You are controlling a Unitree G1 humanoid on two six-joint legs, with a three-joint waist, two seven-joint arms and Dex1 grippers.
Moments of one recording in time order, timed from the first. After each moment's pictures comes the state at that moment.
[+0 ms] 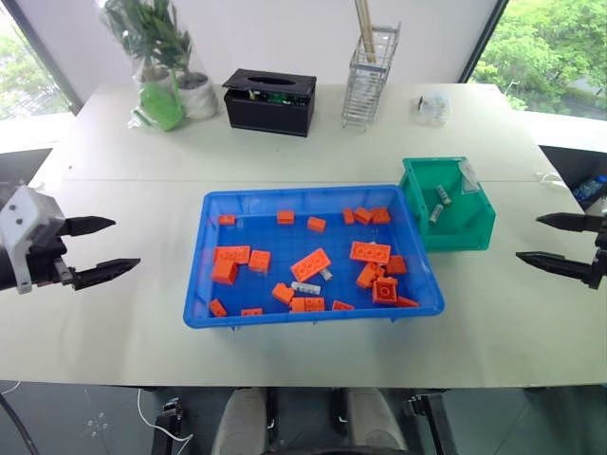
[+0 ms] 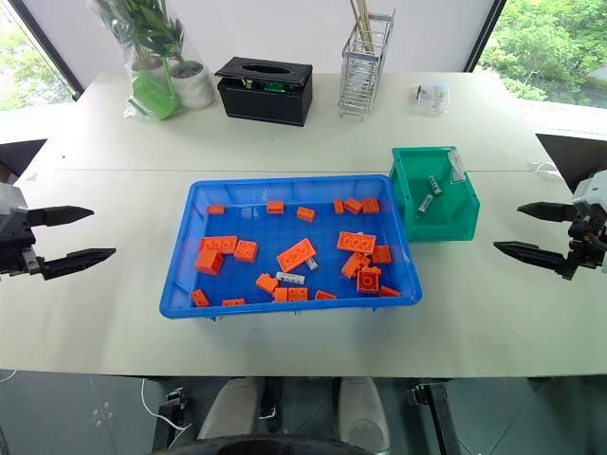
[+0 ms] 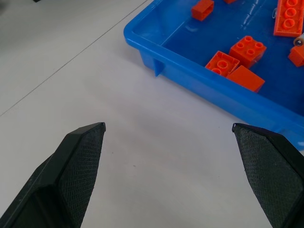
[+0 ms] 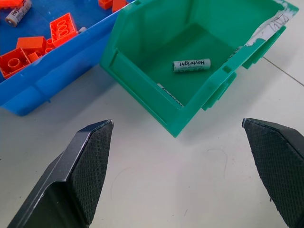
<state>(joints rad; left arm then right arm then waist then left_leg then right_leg) 0.01 1.11 0.50 -0.03 -0.51 0.40 -1.20 -0.21 -1.16 -0.39 0.40 0.41 0.22 1.37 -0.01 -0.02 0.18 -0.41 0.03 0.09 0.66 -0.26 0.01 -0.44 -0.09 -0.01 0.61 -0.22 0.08</state>
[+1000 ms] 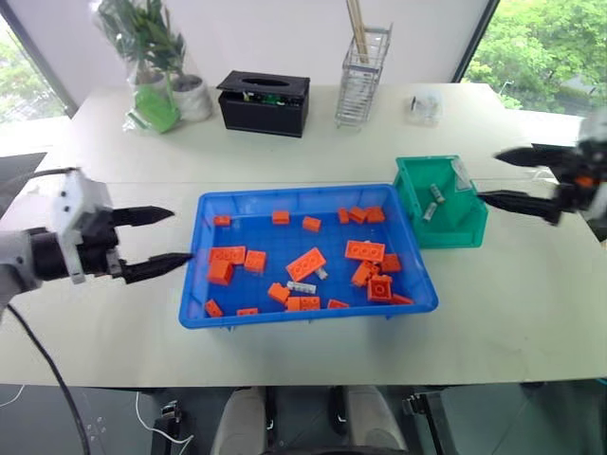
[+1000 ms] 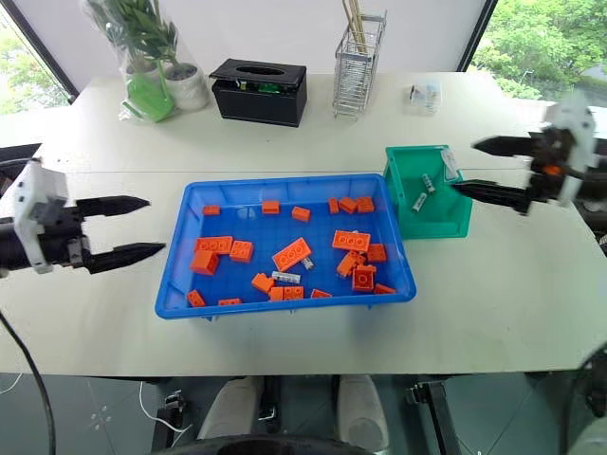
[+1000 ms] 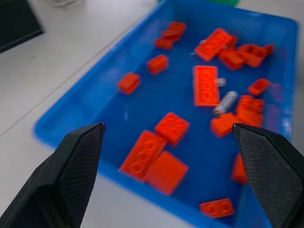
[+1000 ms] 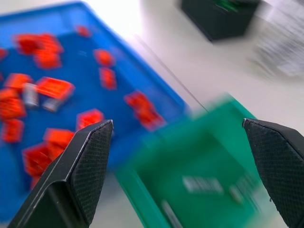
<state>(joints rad) -0.12 1.03 0.37 -0.35 -0.69 0.63 -1.16 -0.70 -1.02 -0.12 0.23 0.44 0.42 1.37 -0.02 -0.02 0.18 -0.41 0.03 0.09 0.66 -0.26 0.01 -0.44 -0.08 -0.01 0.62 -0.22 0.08</state>
